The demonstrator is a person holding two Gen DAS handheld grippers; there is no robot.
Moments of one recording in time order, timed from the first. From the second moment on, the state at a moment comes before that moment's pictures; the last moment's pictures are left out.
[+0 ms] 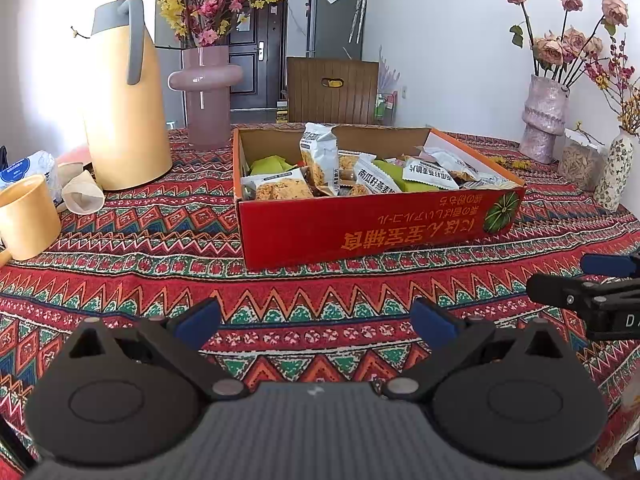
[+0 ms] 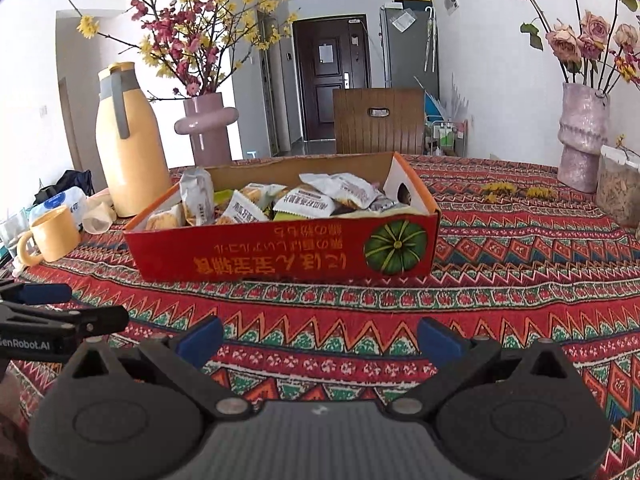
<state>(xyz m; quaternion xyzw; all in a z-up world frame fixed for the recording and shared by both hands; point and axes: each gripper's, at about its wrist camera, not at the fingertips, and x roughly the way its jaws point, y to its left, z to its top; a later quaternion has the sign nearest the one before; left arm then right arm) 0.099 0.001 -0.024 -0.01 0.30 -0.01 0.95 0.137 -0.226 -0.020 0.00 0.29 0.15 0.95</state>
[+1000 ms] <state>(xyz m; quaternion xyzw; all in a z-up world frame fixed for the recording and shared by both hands) 0.096 0.001 -0.025 -0.02 0.30 -0.01 0.96 0.137 -0.225 -0.023 0.00 0.29 0.15 0.95</state>
